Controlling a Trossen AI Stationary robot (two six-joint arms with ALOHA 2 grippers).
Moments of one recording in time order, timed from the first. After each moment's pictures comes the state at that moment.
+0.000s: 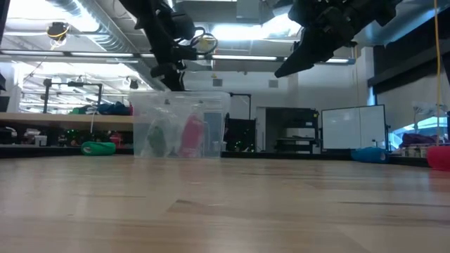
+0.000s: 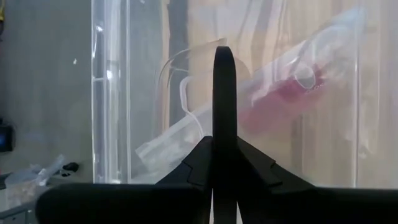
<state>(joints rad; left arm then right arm) 0.68 1.60 1.38 -0.78 -0.09 0.77 -0.07 1.27 0.82 -0.18 0.00 -0.14</state>
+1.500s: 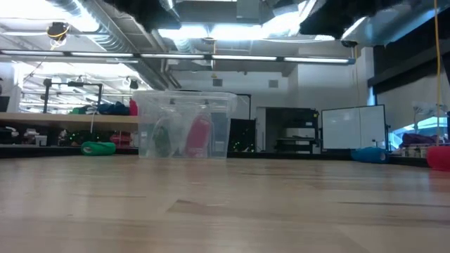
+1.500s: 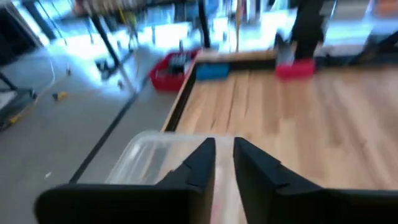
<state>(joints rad) 0.59 1.04 1.05 -0.38 0.26 0.33 -0.30 0.88 0.82 -0.20 0.00 -0.08</state>
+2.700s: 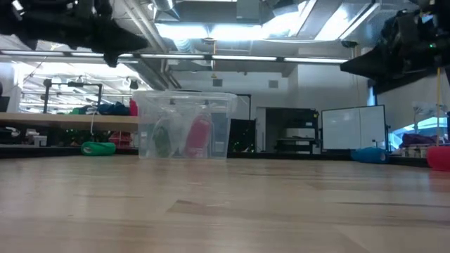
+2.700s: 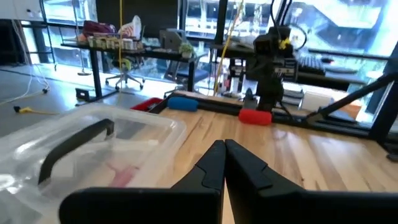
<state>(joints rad) 0.44 0.50 0.31 0.15 0.20 -0.06 -0.21 0.21 0.13 0.04 0.13 0.16</state>
